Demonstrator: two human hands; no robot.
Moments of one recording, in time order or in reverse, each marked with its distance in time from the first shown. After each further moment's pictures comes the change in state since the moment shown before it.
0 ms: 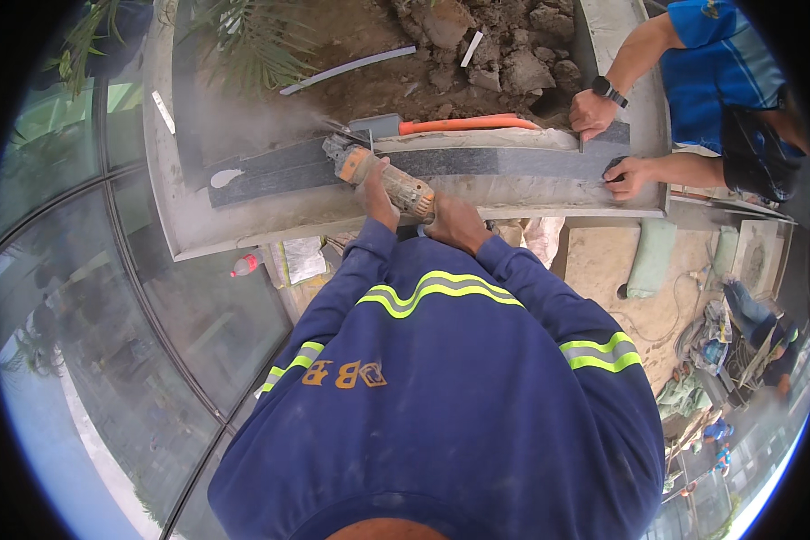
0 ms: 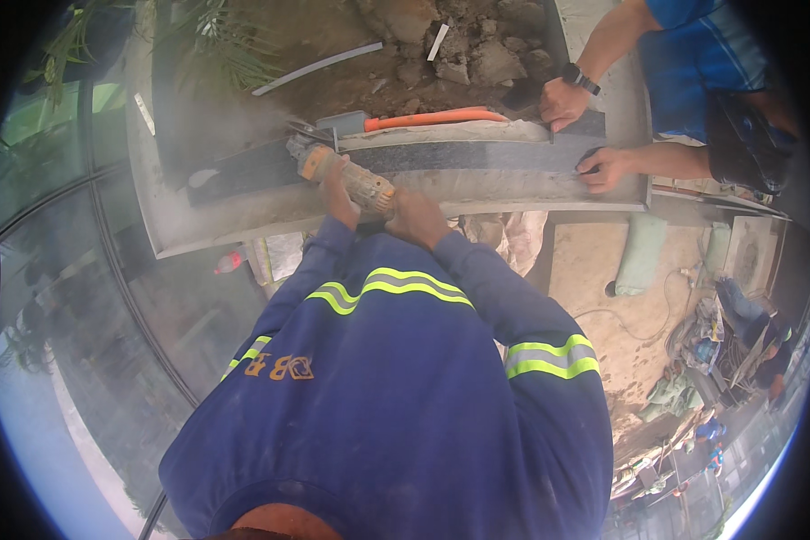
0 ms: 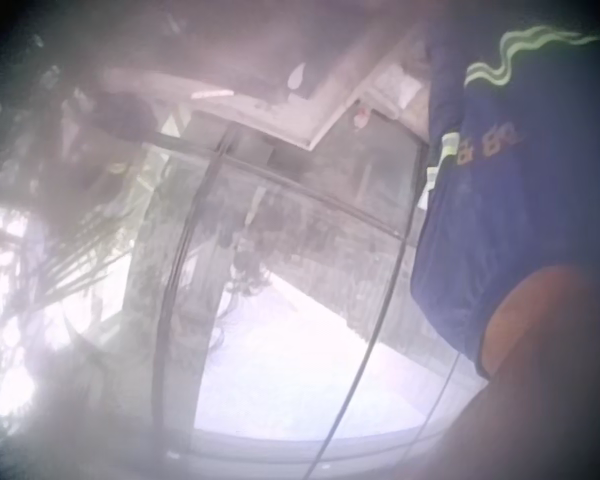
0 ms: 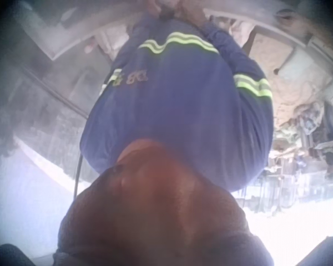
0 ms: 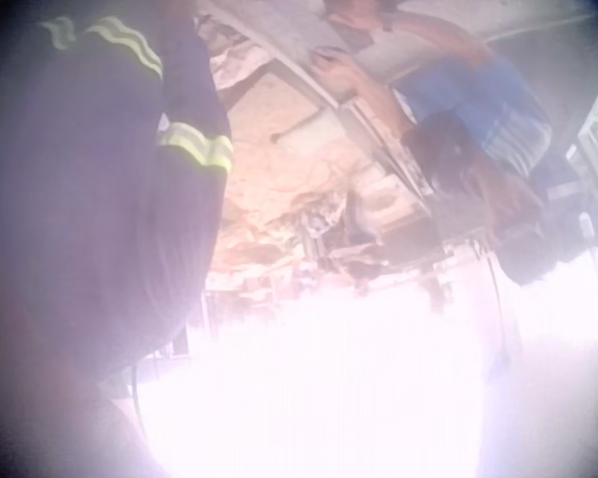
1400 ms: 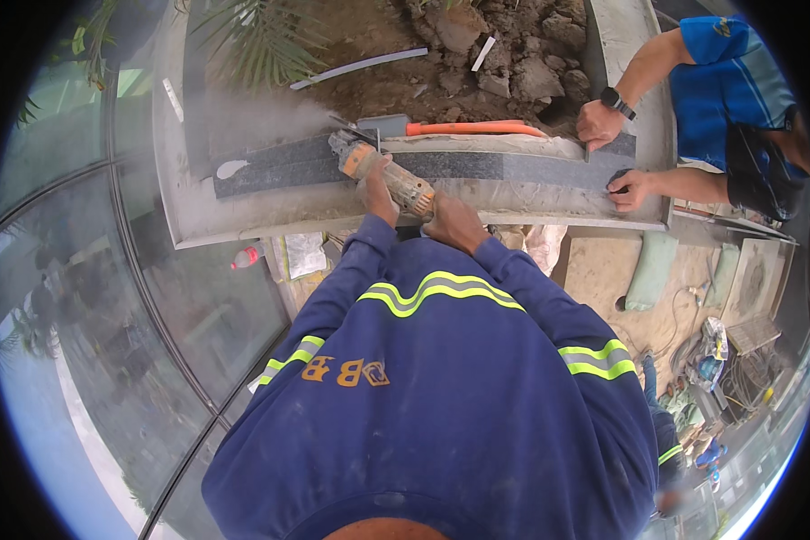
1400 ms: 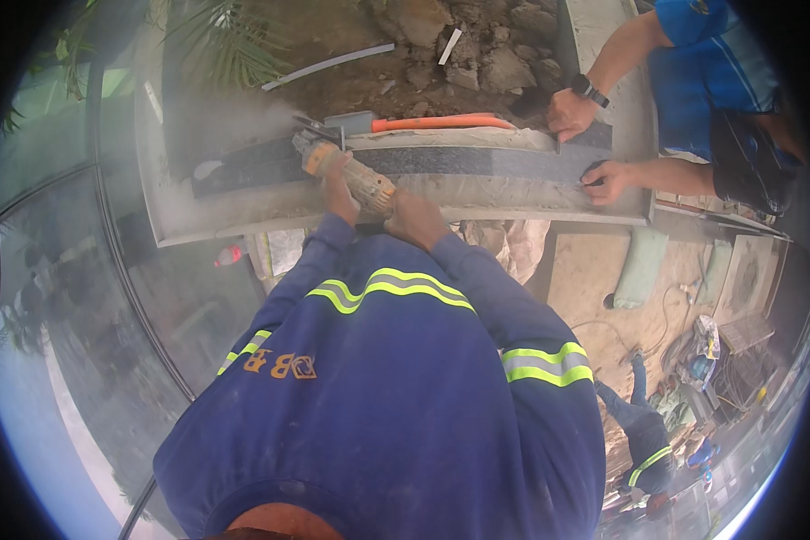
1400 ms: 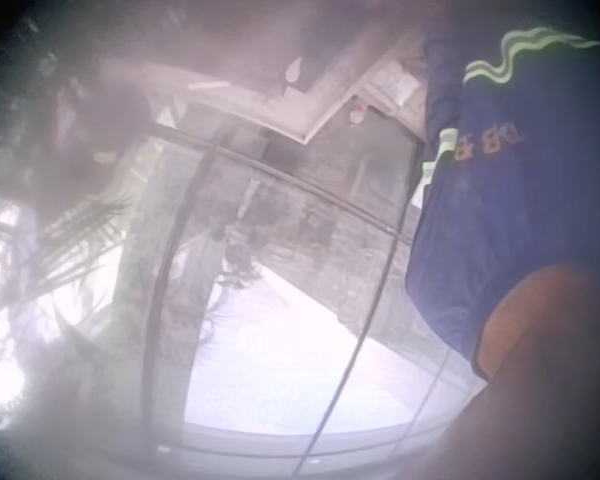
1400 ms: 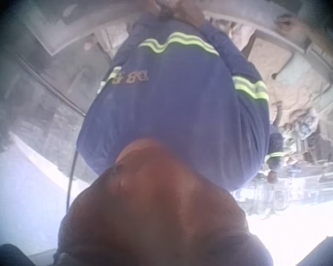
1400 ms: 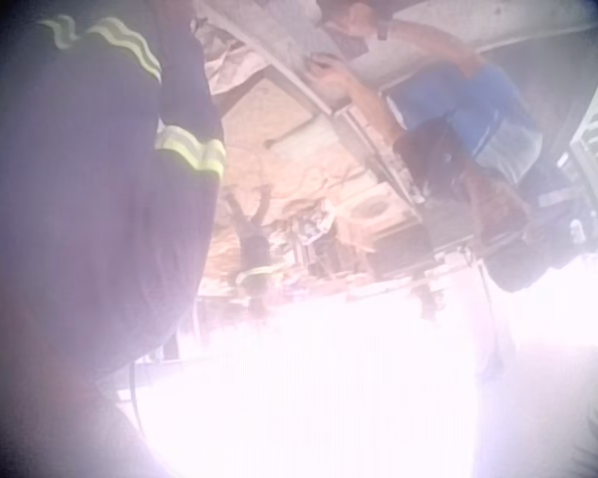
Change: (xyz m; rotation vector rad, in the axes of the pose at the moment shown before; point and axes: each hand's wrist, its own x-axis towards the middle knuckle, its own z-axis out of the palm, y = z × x) left_hand 0.007 0.010 0.007 -0.070 0.099 -0.110; right_hand 0.004 -0.010 -0.004 -0.011 -0.039 0.049
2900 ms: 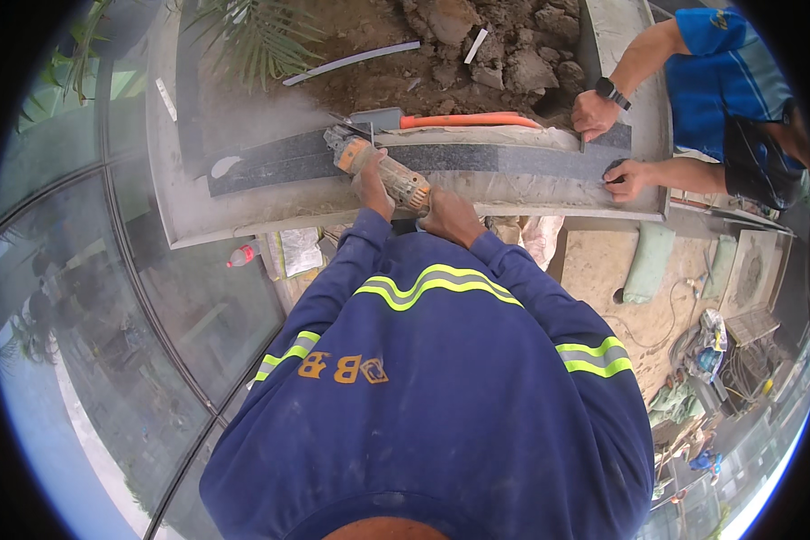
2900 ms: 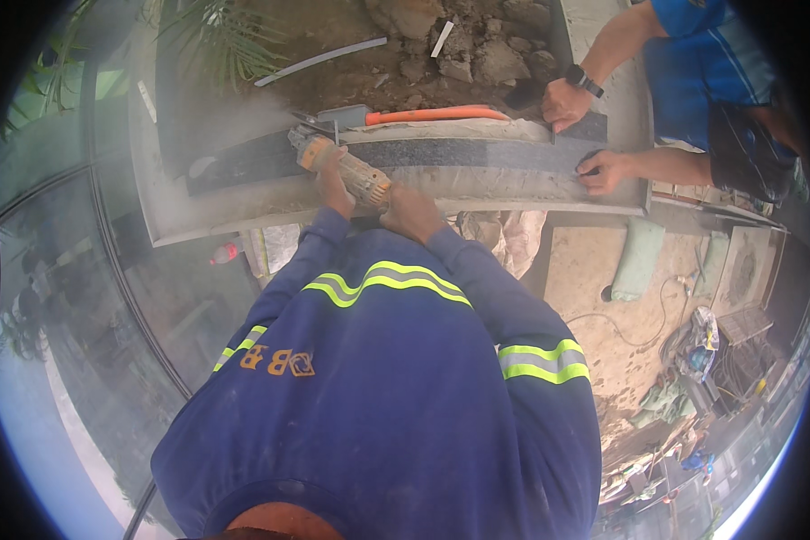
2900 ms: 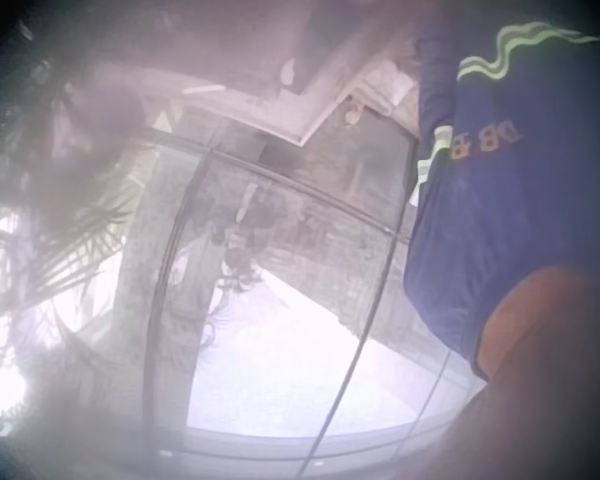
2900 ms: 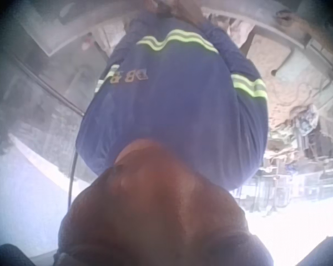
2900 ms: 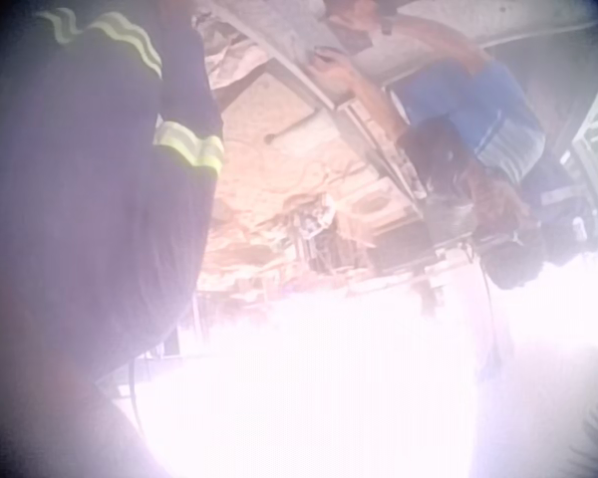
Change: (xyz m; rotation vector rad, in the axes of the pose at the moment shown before) left_hand -0.007 0.001 -0.003 0.093 -0.049 -0.012; right_hand 0.000 0.008 0.008 0.011 0.019 -0.012
